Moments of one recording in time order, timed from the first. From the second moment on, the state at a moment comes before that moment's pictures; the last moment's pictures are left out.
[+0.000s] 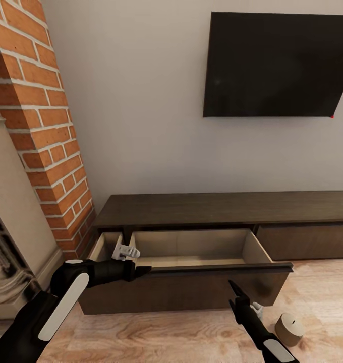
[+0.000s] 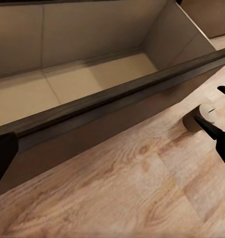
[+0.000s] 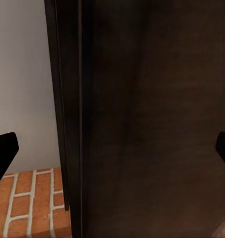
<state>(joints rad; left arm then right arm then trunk) -0.42 0.25 -0.32 -1.59 0.57 0.95 -0.21 -0.47 -0.07 -0.22 -0.27 -1.16 0.23 0.72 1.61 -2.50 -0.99</state>
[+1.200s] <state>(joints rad) -0.42 0.25 -0.32 -1.59 0.56 1.01 -0.19 -0.46 -0.09 -0.20 -0.29 -1.15 0.33 0.60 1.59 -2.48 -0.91</state>
